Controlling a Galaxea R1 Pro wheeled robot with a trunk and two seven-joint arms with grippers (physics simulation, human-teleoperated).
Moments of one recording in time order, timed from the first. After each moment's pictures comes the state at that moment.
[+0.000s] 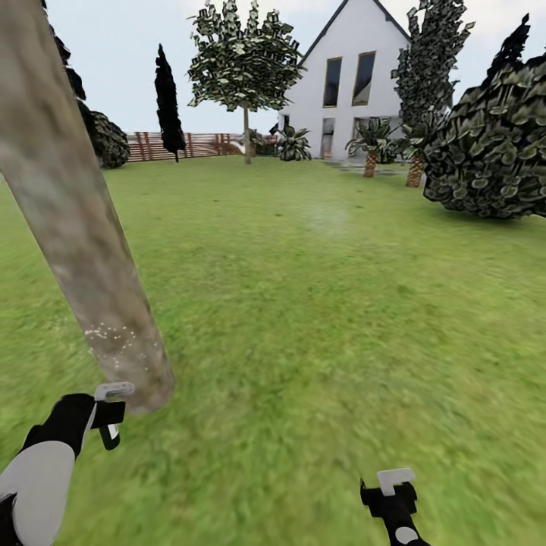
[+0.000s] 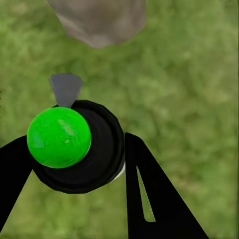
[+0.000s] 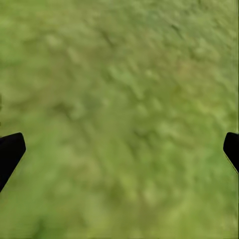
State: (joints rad) left arm -0.80 0.19 0.66 -0.51 -0.65 0.54 -0.28; right arm -0.51 -0.01 -0.16 -0.10 0.37 -0.36 -0.25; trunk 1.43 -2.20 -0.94
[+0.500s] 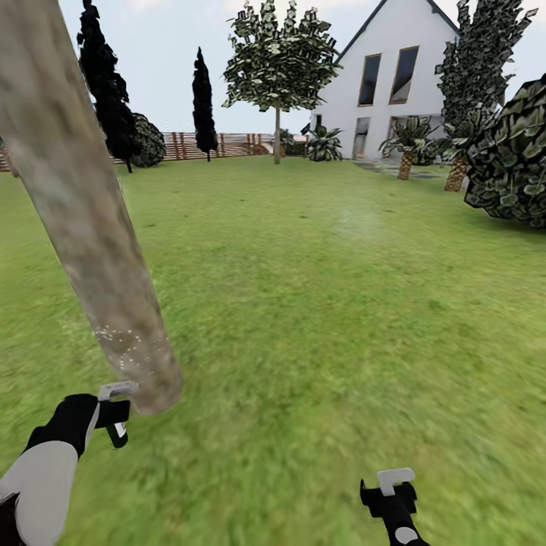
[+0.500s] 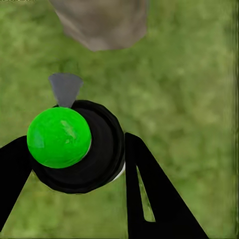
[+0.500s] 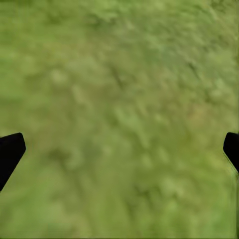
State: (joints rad) left arm -0.80 0.18 0.66 -0.51 -0.60 0.54 -0.28; right arm -0.51 -0.01 -0.16 -0.10 0.37 -0.36 -0.25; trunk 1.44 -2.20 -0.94
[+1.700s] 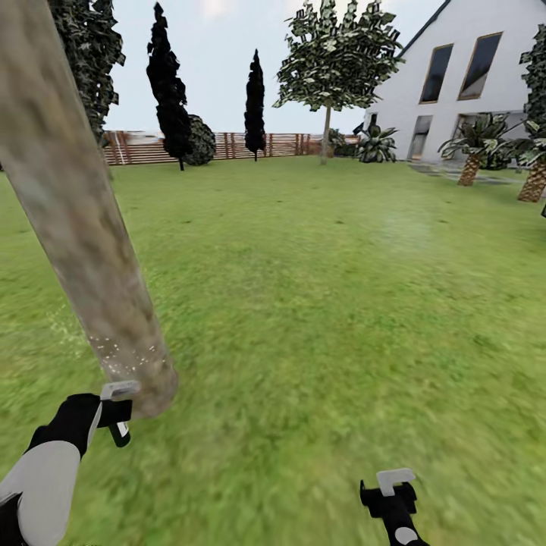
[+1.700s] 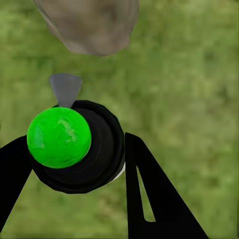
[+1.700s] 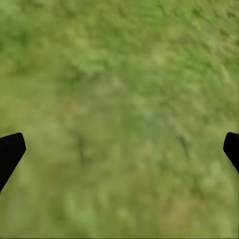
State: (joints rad) left arm -0.80 0.17 0.66 -0.51 -0.60 0.54 -0.28; right arm -0.51 -0.01 -0.16 -0.10 0.37 -0.36 -0.25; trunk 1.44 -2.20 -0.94
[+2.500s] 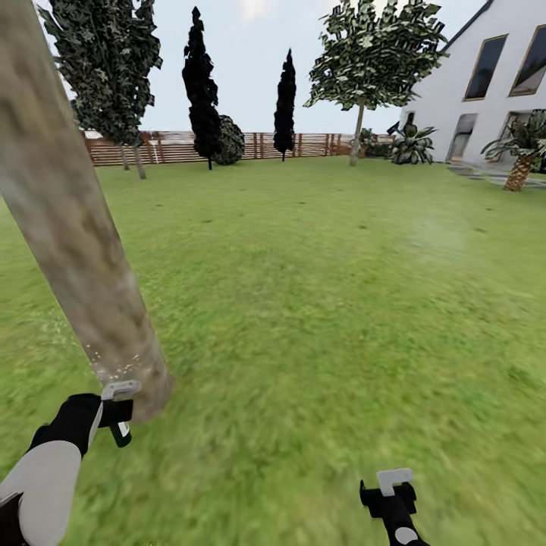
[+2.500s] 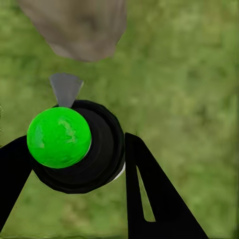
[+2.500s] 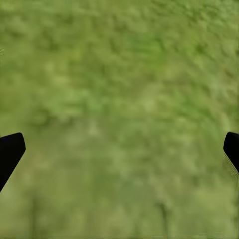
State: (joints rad) left arm -0.80 0.17 0.66 -0.51 -0.60 0.54 -0.28; right arm -0.51 -0.01 -0.16 -0.10 0.37 -0.36 -0.25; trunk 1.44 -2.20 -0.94
